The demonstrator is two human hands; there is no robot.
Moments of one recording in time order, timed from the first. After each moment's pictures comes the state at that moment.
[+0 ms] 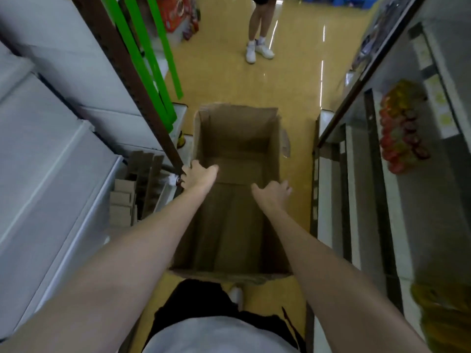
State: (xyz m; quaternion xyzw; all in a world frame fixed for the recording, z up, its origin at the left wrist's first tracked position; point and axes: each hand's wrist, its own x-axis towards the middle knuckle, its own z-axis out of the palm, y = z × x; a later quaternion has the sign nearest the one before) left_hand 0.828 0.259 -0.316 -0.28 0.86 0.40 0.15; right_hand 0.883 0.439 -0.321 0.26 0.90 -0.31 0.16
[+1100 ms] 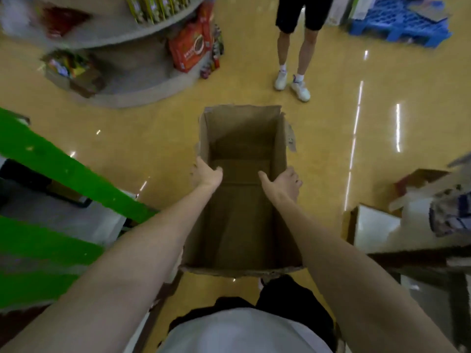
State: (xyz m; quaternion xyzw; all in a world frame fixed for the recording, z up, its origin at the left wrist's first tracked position) left_hand 0.058 0.312 -0.362 -0.34 0.85 0.39 0.07; right_hand 0.085 0.509 -0.339 0.21 0.91 -0.34 0.13
